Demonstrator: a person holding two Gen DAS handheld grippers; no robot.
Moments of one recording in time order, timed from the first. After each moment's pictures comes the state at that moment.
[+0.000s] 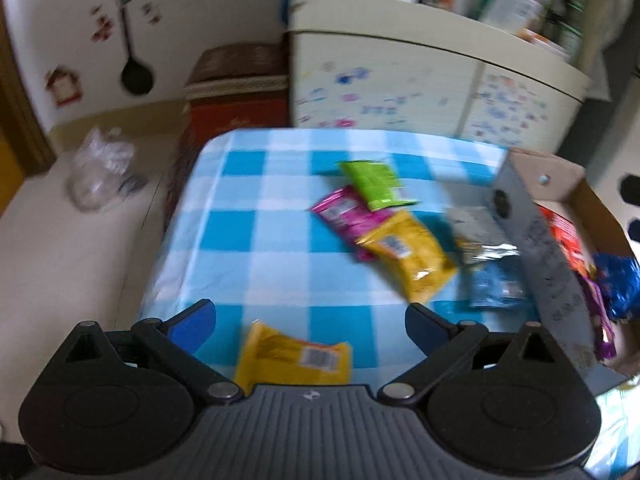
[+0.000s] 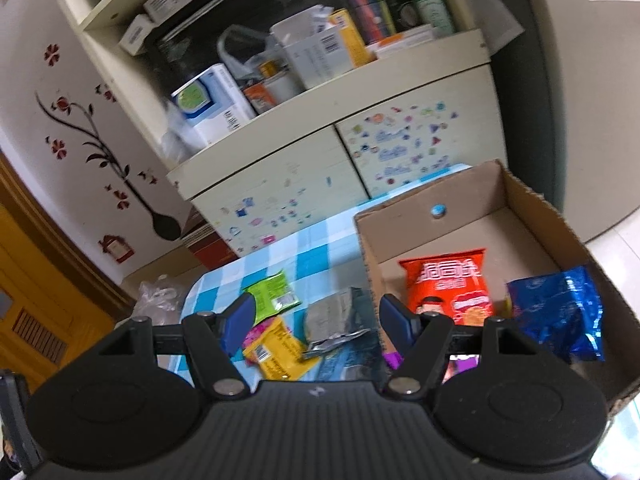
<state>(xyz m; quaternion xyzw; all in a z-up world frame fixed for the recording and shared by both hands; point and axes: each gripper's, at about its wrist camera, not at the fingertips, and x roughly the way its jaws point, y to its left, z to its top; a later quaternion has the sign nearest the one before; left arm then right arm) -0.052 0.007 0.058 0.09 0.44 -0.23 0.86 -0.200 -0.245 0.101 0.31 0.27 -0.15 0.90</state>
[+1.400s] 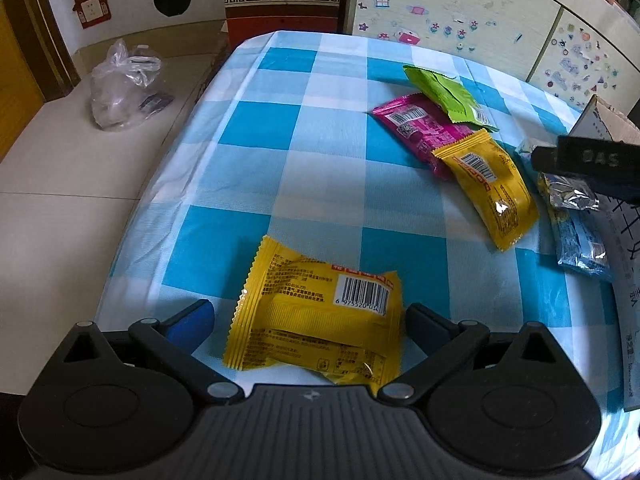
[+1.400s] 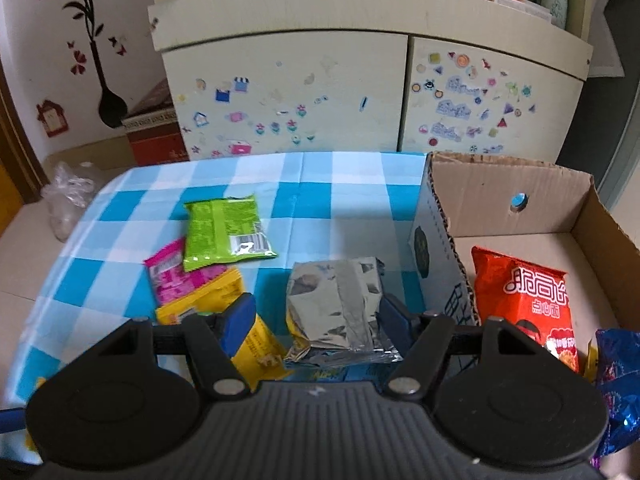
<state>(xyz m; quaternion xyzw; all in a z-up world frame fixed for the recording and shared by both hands) -0.039 0.011 -0.015 0.08 0.51 -0.17 0.84 -0.066 -0.193 0.005 0.11 0.39 -0.20 0.89</state>
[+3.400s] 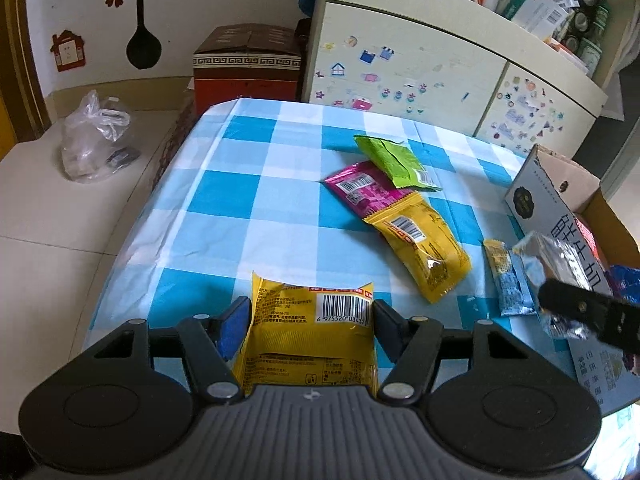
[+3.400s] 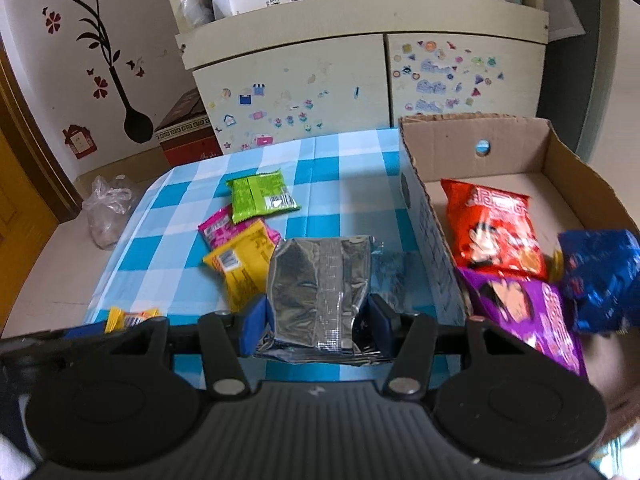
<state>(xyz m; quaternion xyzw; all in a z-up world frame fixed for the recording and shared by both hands) -0.046 0.015 0.009 0.04 0.43 -0.24 0.87 -0.159 -0.166 0.034 0.18 0.37 -0.18 0.89</state>
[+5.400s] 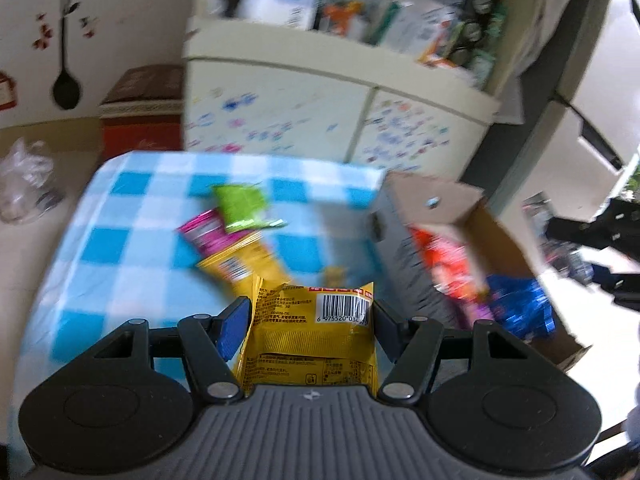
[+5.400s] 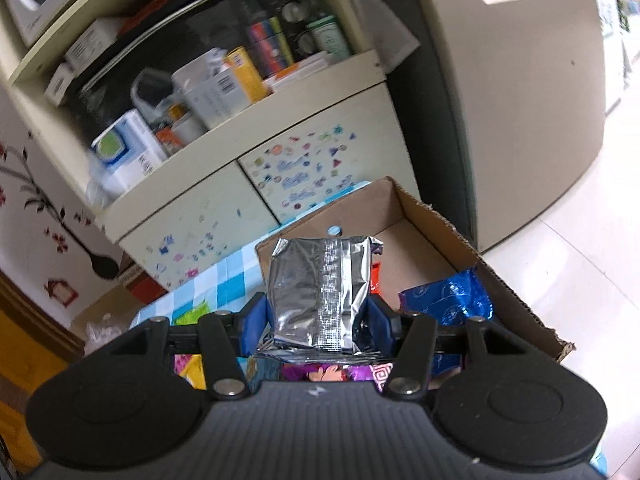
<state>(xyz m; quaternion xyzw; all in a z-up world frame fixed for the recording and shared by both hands) -0.105 -0.057 0.077 0.03 0.40 -0.35 0.85 -0.251 -0.290 0.109 0.34 0.25 -0.28 0.86</state>
